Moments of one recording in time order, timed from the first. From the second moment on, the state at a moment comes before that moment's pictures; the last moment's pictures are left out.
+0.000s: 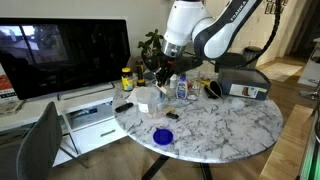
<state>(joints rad) 0.60 0.34 -0.19 -2.21 -0.50 2.93 0.82</state>
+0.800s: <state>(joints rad) 0.58 0.40 -0.18 -2.15 -0.55 3.13 0.82</state>
